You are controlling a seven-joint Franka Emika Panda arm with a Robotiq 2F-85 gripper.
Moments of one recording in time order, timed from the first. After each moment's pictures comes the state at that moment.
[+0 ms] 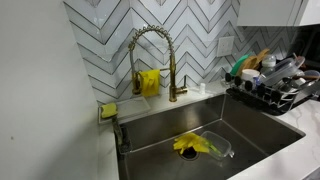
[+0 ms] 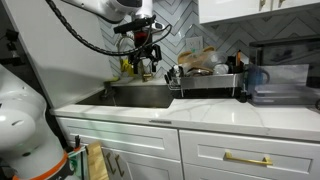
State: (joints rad) arm 0.10 -0.34 0.06 -2.17 -0.18 1.58 -0.37
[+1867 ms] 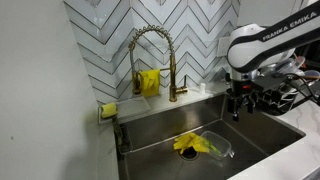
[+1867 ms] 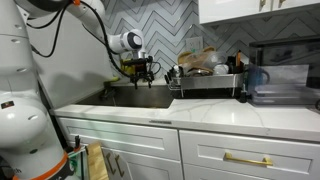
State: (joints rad) arm 0.28 0.14 0.27 -2.00 -0.15 1.95 -0.14
